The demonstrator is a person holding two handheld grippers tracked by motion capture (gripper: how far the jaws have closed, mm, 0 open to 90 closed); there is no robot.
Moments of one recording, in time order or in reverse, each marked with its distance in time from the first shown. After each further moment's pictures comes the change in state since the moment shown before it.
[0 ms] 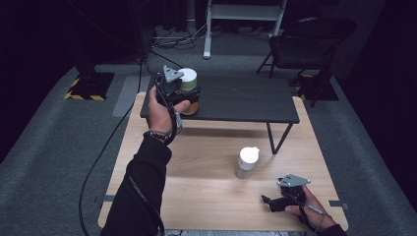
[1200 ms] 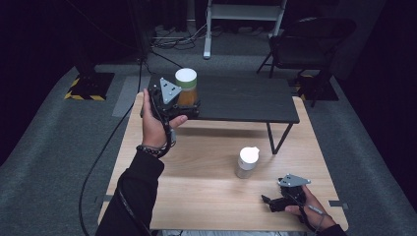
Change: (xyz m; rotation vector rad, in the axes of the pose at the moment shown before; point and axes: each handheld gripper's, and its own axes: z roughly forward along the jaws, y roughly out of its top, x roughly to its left) left arm -0.013 -0.043 -0.029 -0.119 0.030 0.136; right arm 0.000 0.000 0.000 0.000 0.000 -0.001
